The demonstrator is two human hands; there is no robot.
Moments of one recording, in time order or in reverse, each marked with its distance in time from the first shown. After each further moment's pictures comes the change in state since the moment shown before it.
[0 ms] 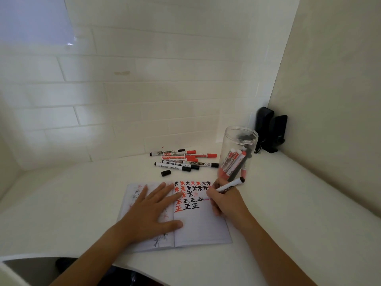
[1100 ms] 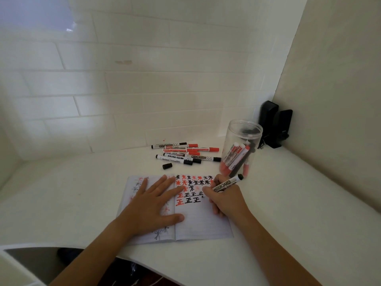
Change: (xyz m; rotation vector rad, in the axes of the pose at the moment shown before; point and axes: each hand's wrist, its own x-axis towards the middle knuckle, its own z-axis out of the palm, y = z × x) left_hand -0.001 0.002 0.005 0.012 0.036 -0.011; right_hand -0.006 0.002 0.007 -0.180 0.049 -0.056
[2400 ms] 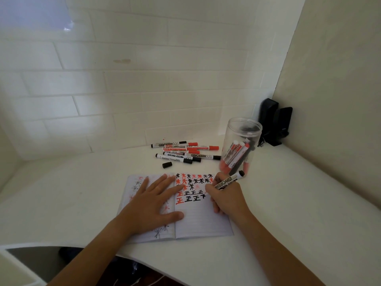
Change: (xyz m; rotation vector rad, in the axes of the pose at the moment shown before) left_hand 0.000 0.000 -0.003 -0.004 -0.003 0.019; right_hand -0.003 -0.003 0.000 -0.001 0.035 0.013
